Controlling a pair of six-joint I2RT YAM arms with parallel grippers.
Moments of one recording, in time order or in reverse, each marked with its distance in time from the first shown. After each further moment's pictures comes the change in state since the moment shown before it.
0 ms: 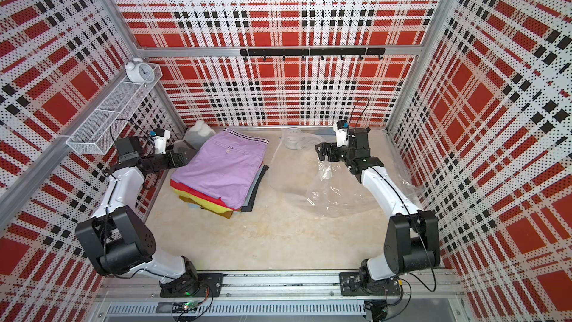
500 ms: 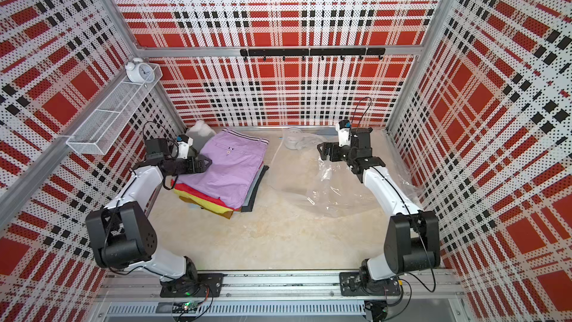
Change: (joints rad) left arm -0.174 0.063 -0.059 0.021 -0.260 0.018; right arm -0.018 0.000 0.000 0.000 0.001 -0.006
